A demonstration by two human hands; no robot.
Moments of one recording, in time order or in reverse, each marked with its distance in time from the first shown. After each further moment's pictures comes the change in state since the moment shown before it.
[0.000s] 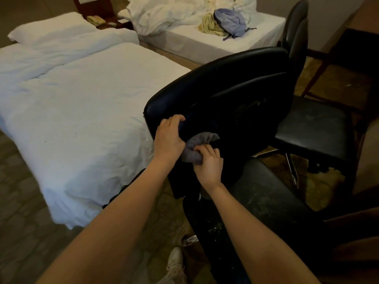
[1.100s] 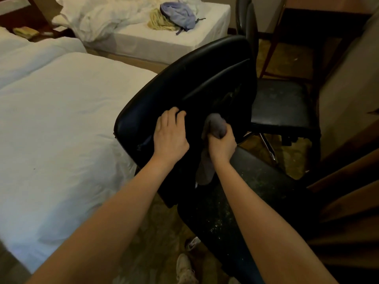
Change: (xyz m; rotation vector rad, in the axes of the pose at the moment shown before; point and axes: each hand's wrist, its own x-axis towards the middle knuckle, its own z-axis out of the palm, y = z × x) left_hand 0.034 0.020 0.036 0.357 -0.072 0.474; right_hand 0.051 0.017 -0.048 0.473 0.406 0.663
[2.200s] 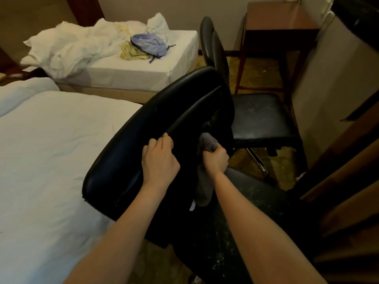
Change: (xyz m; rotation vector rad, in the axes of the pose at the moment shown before) left_hand 0.055 0.011 0.011 -0.100 -0.023 -0.029; right_hand 0.070 -0.008 -0.004 -0.017 -0.018 0.167
